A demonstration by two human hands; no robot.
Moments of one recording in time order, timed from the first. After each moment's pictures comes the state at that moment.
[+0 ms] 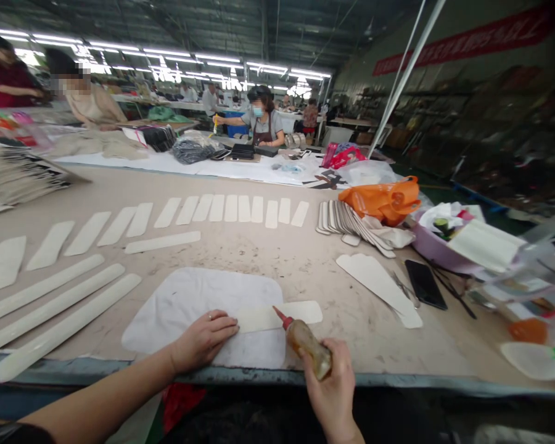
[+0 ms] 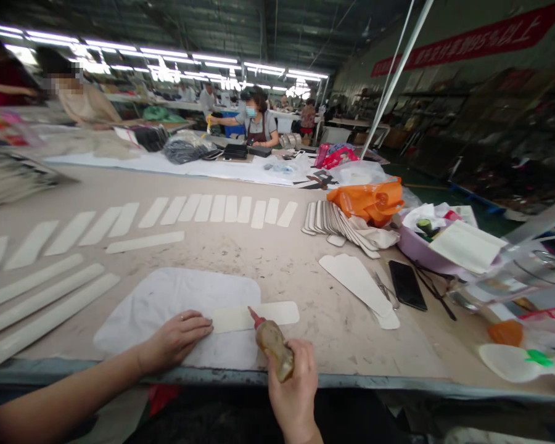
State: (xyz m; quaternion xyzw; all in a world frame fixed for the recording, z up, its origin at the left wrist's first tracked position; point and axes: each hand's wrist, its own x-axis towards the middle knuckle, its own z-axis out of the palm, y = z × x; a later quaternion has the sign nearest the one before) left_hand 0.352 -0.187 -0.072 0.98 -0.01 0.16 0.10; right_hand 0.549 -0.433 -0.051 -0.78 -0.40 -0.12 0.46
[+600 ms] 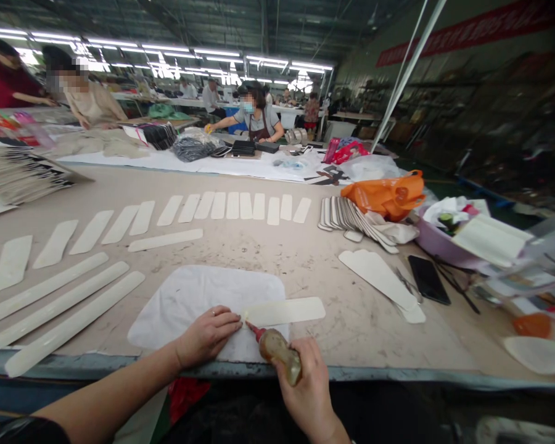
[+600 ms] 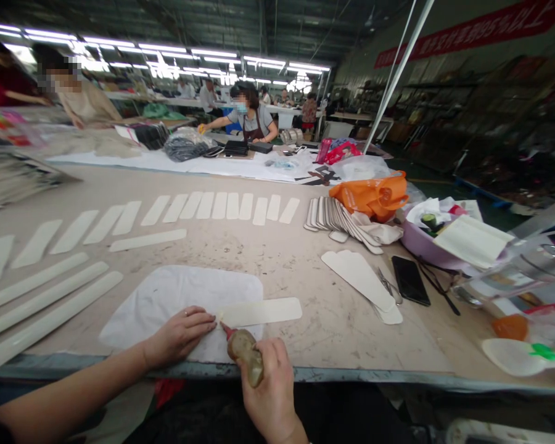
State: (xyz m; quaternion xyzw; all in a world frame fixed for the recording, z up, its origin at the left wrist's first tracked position) left_hand 0.354 -0.191 -0.063 0.98 -0.01 0.15 0.11; right_hand 0.514 -0.415 -0.048 -0.75 -0.49 0.00 0.45
